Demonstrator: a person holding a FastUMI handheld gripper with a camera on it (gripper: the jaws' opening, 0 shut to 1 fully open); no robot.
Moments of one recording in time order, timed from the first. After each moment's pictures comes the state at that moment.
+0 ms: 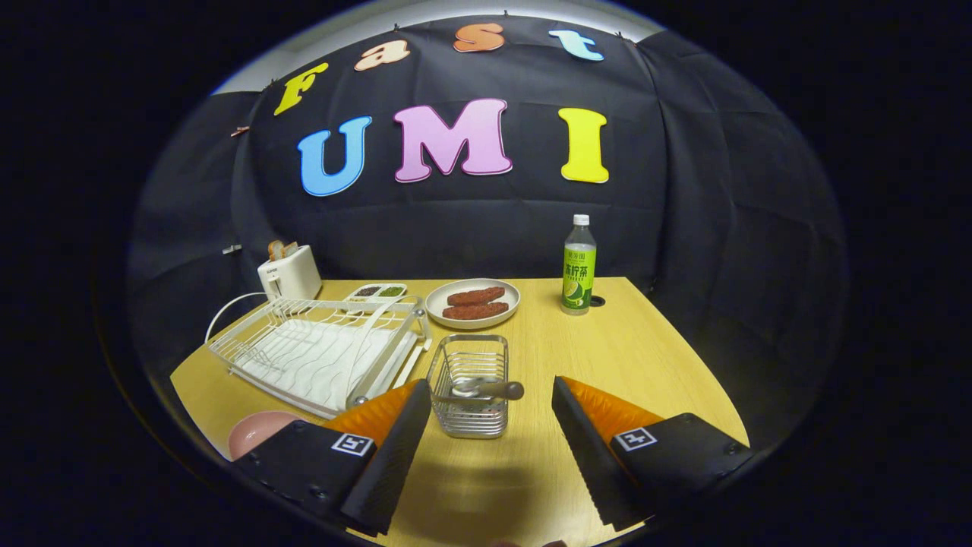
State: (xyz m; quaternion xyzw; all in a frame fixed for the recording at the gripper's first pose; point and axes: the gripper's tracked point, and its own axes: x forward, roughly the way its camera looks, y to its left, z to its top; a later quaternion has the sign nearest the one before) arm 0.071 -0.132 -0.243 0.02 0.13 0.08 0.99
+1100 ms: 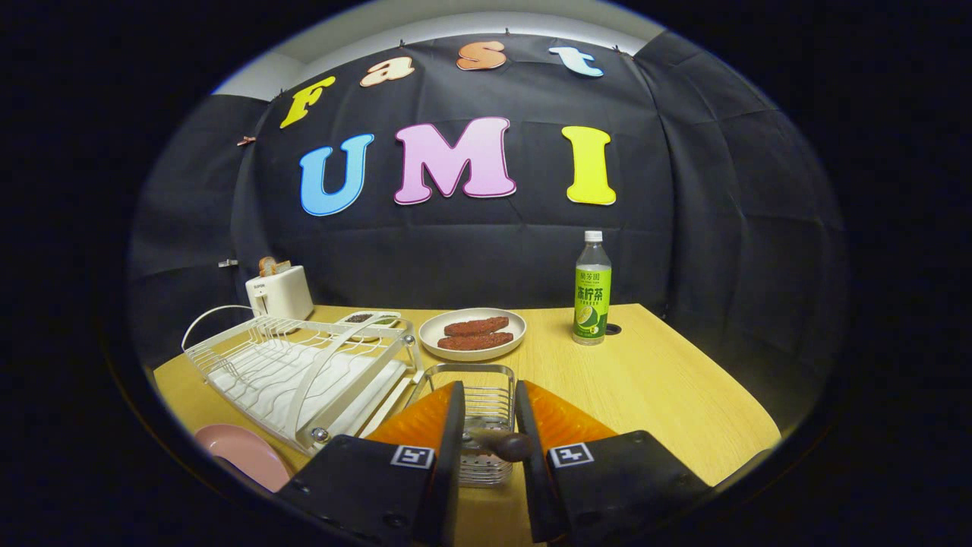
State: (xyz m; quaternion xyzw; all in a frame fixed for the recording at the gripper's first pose) arm 0.127 -0.121 -0.264 0.03 0.06 0.08 0.99
